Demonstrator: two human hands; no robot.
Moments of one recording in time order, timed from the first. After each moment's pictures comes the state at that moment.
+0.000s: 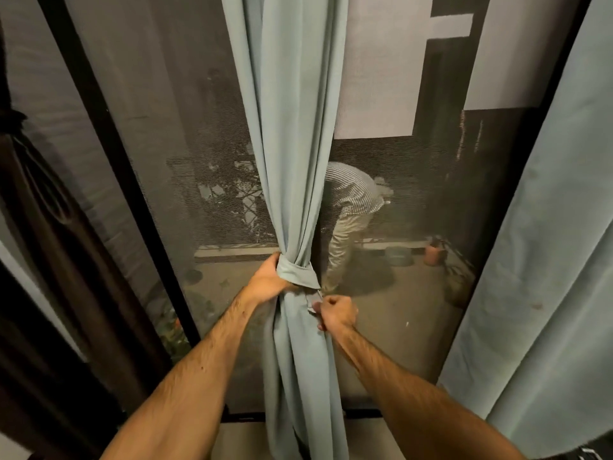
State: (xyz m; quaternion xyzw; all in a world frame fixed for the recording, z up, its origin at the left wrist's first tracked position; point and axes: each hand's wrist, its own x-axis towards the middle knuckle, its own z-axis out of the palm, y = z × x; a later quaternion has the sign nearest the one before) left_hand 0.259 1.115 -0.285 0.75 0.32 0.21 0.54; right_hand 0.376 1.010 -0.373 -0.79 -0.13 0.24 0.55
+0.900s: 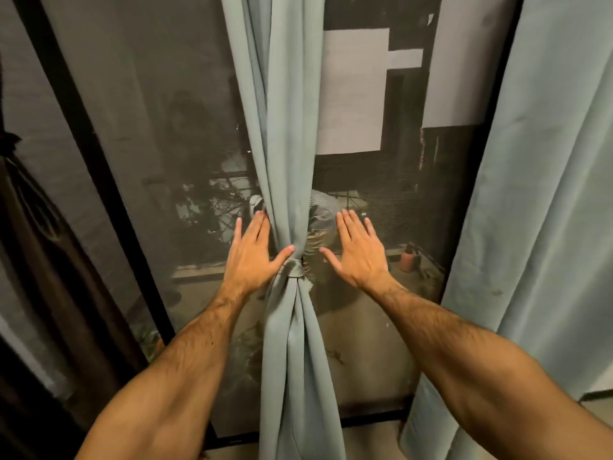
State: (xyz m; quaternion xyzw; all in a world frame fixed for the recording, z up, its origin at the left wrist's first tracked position) left_hand 0.253 1.105 -0.225 0.91 0.25 0.31 -0.06; right_hand 0.446 0.945 -0.239 -0.83 -0.49 -0.25 0.12
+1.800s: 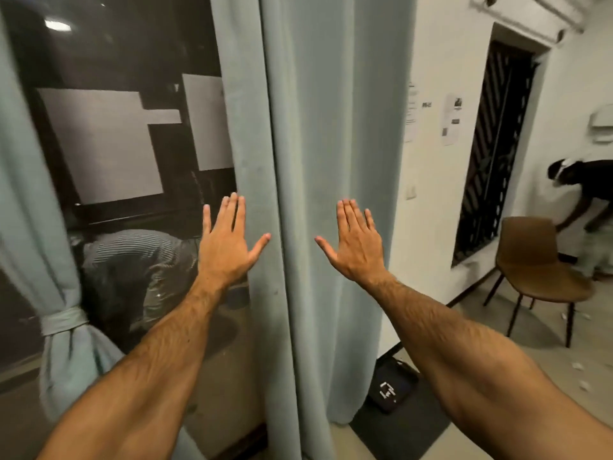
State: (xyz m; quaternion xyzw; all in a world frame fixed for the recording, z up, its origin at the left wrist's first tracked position) left_hand 0.476 0.752 -0.156 0.90 0.06 0.42 -0.09; right_hand 0.592 0.496 -0.182 -0.89 -0.23 -0.39 0.09
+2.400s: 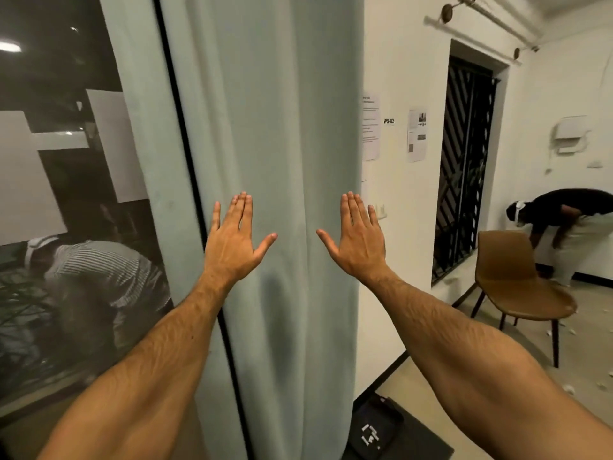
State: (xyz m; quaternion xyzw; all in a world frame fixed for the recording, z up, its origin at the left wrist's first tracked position) left_hand 0.687 0.653 -0.119 0.90 0.01 0.42 -0.09; right_hand 0.780 0.395 -0.144 -0.88 -0.18 -0.43 0.12
